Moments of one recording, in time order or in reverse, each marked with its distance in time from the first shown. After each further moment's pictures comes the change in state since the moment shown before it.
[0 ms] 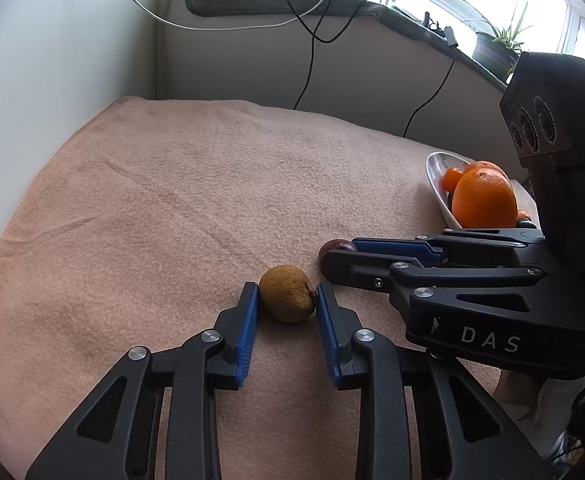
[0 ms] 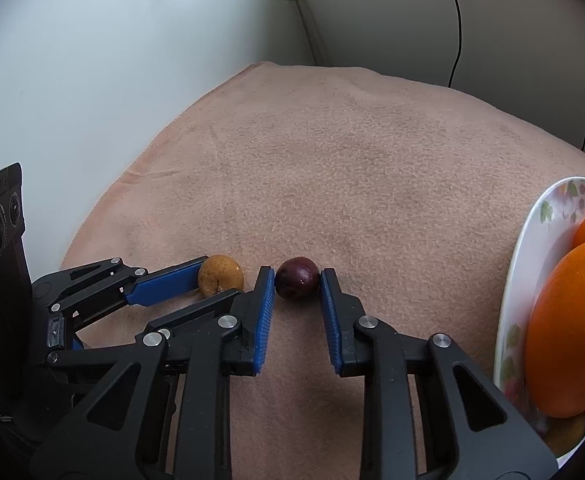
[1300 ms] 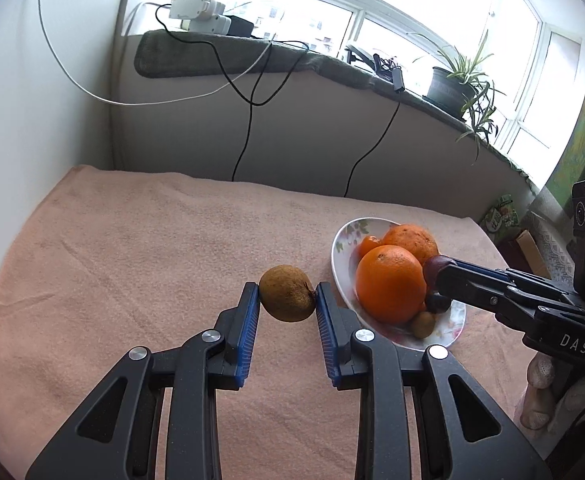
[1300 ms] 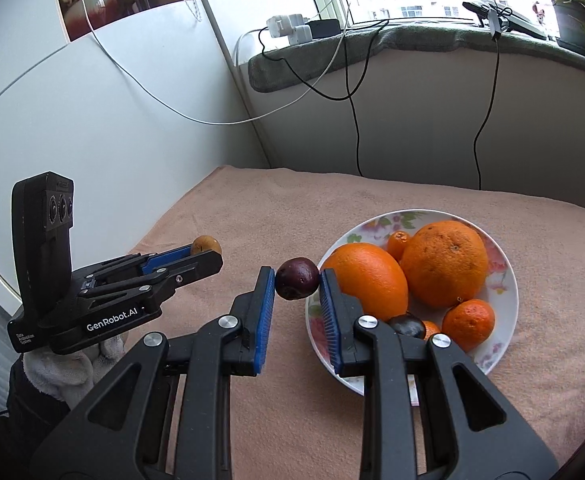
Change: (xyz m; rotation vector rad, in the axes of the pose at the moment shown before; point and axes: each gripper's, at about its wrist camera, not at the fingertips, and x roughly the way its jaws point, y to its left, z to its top) left arm -0.031 -0.061 0.045 0.021 -0.122 -0.110; right arm -0.163 -0.063 -0.044 0.113 -0.306 -0.082
